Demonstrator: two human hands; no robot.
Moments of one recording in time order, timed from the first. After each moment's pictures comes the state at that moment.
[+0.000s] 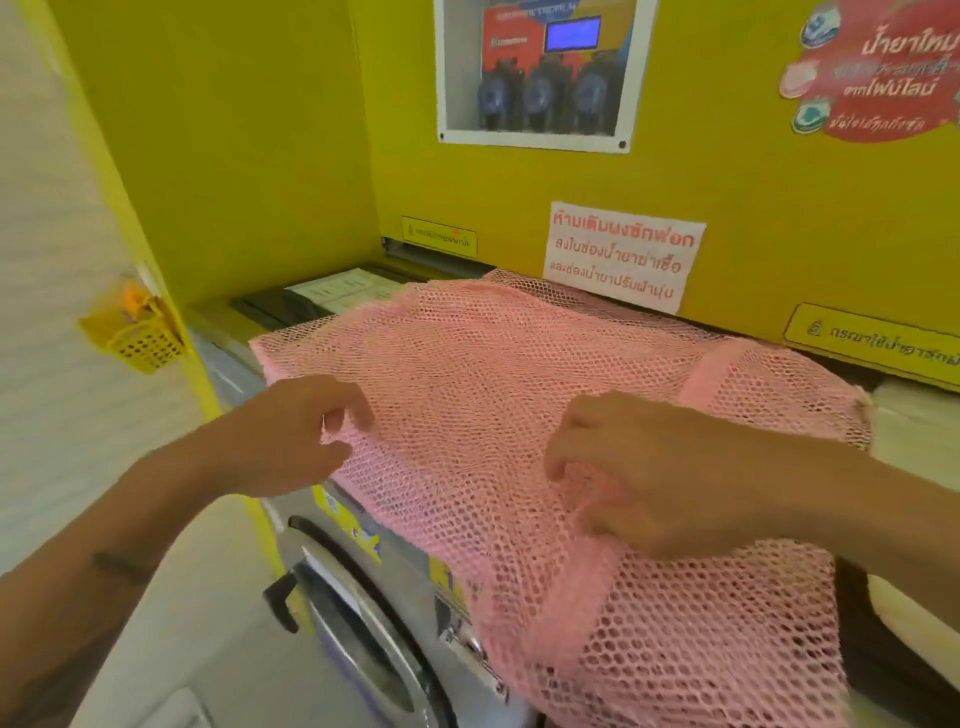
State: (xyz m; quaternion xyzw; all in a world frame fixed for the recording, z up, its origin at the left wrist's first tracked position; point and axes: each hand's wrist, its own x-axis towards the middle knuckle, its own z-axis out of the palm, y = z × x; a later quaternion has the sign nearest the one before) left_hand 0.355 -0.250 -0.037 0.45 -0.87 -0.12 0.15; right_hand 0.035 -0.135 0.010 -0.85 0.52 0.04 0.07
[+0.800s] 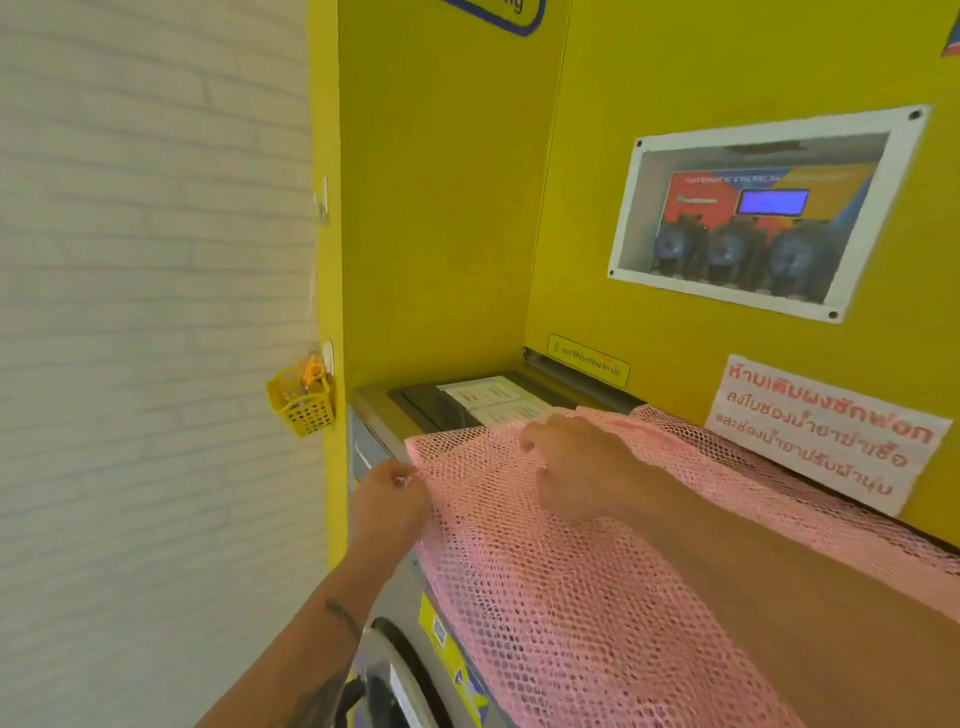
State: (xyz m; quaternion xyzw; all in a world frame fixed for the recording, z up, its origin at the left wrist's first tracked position) left_hand 0.385 -0.331 -0.081 0.69 -0.42 -0.25 0.53; right_hand 0.191 -0.342 0.013 -0.83 0.56 -0.04 0.00
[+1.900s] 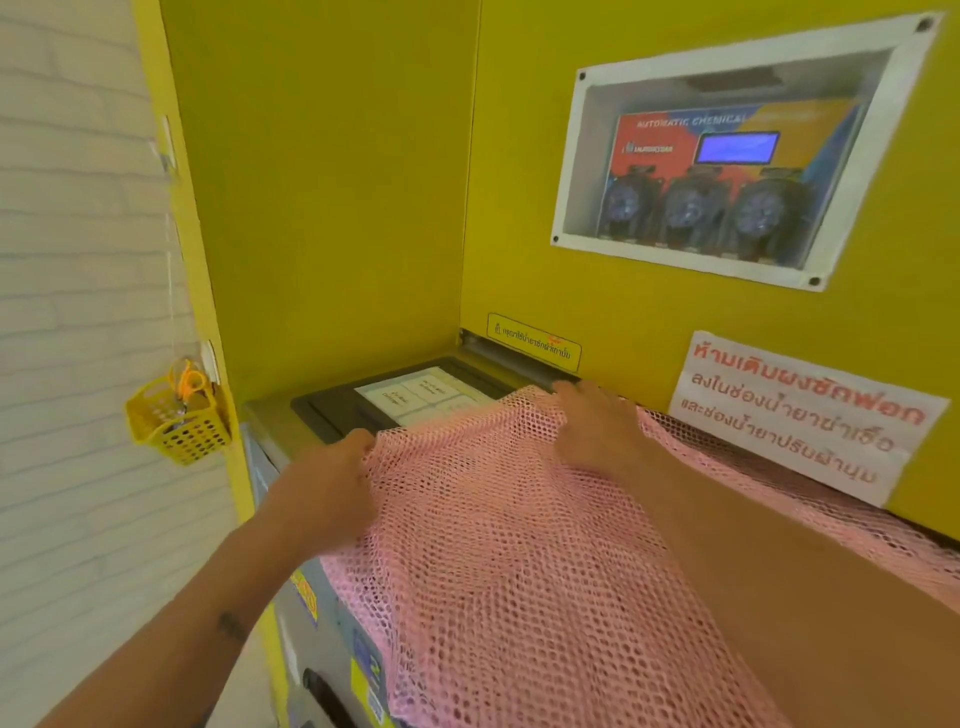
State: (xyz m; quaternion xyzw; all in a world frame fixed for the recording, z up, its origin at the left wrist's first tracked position) left_hand 0.395 -0.414 -0.048 0.68 -0.70 -0.06 0.19; right_hand 0.107 -0.502 -0.028 -0.71 0.70 -0.08 -0.05
